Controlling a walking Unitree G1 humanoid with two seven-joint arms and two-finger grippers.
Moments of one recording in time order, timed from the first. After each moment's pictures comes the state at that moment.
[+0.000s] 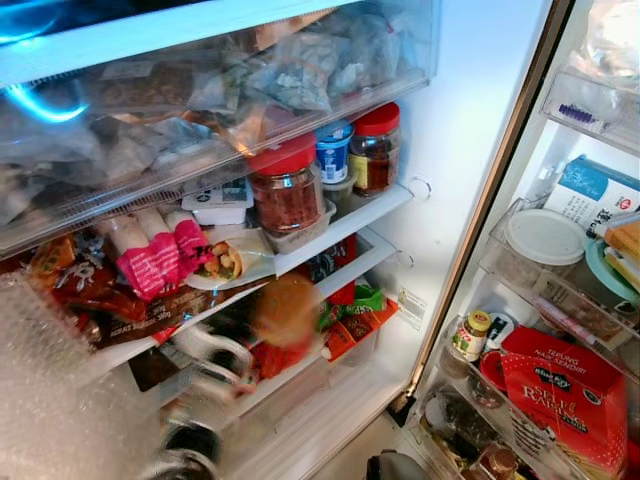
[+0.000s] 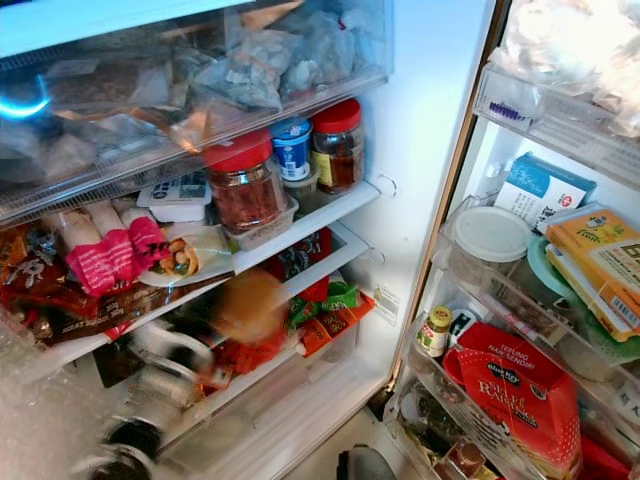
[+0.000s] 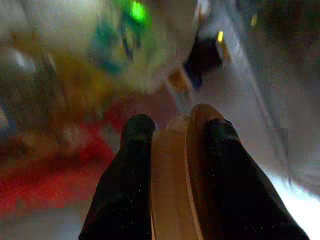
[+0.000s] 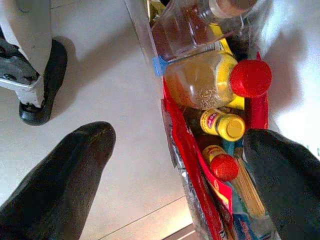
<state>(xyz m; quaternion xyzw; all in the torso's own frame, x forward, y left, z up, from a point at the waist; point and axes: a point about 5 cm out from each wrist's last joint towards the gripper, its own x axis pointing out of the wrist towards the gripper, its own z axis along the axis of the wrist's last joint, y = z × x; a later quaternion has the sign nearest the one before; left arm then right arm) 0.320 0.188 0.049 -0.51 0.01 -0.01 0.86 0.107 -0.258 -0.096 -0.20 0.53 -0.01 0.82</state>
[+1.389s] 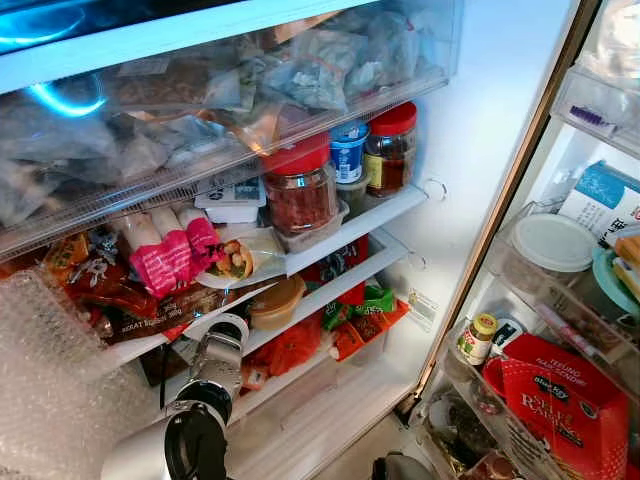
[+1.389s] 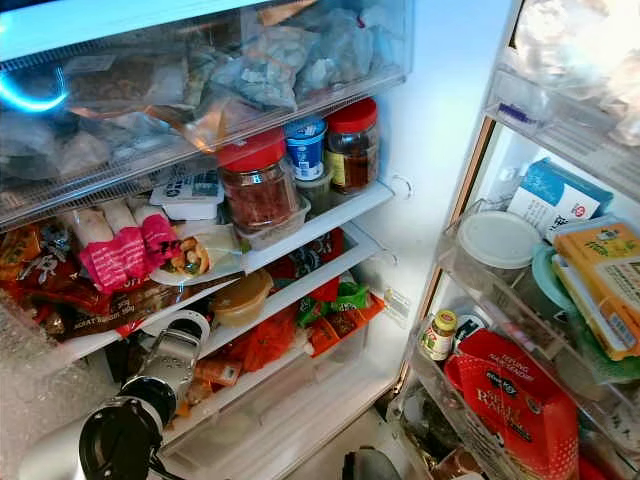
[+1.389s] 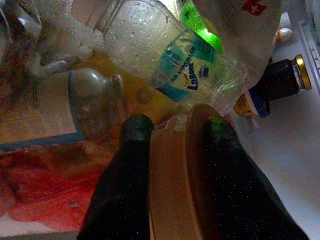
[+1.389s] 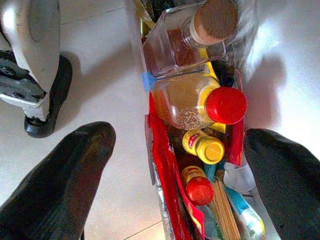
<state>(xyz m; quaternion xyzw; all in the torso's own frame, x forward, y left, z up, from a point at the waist) 0.345 0.172 0.053 -0.49 0.08 0.13 0.86 0.114 -0.255 -0.095 -0.19 0.52 -0.01 0.83</state>
